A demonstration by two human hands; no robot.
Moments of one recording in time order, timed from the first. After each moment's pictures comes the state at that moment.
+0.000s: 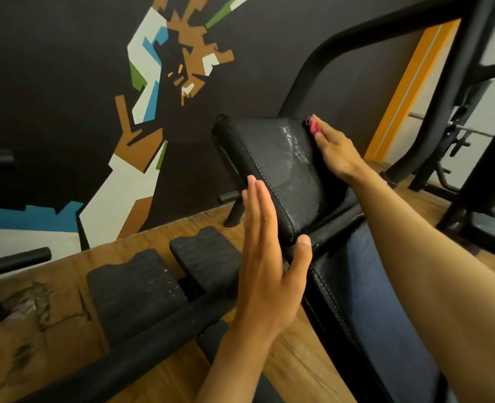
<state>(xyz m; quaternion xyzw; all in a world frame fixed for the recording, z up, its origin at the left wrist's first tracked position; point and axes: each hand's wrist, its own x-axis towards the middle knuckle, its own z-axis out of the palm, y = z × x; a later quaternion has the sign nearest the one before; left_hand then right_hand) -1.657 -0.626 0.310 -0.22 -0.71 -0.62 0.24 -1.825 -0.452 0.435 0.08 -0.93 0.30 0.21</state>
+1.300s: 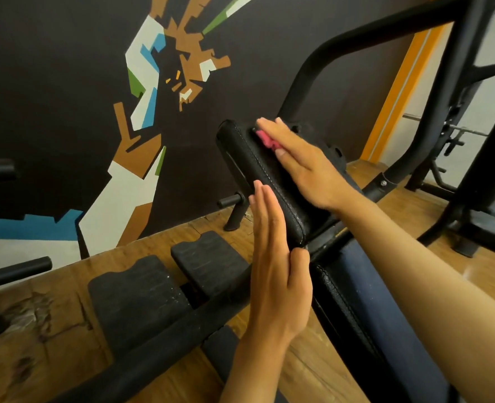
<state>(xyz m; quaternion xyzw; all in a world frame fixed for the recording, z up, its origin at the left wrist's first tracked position) -1.656 -0.625 0.311 -0.22 -0.68 -0.67 0.20 -1.765 -0.516 0.422 0.30 -0.89 0.24 0.23</state>
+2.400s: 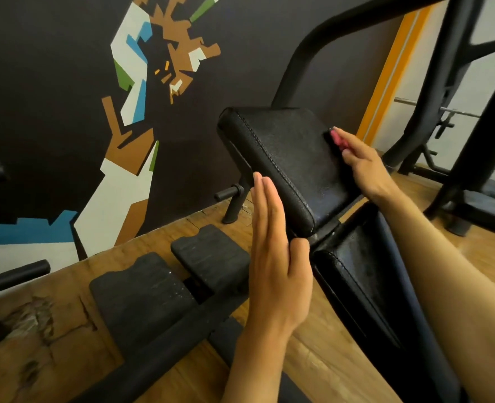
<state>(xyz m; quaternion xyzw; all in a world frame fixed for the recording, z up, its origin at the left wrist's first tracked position) -1.657 -0.644 0.306 -0.23 -0.69 -0.66 0.19 -1.766 -0.448 0.402 0.05 -0.88 0.39 0.25</state>
